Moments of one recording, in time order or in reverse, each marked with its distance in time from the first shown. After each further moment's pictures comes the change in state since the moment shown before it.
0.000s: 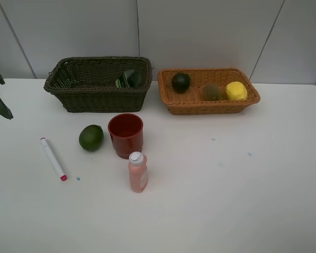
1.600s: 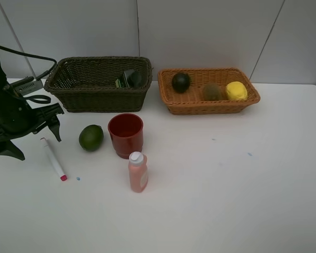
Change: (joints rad) left arm -0.012 0.632 -0.146 -0.092 -0.219 0.045; right arm 0.000 0.000 0.000 0.000 -0.002 0.000
